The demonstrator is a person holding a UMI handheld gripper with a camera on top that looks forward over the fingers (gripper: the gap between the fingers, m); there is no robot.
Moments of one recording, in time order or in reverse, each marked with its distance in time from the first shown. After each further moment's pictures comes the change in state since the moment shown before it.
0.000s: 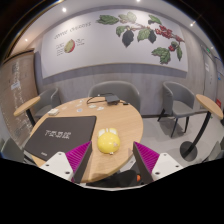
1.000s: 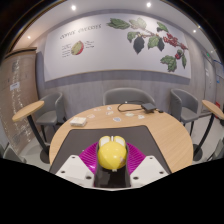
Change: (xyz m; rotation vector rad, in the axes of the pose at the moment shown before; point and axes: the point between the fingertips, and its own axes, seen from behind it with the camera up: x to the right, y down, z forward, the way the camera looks) arm -0.203 -0.029 0.063 0.082 0.039 0.005
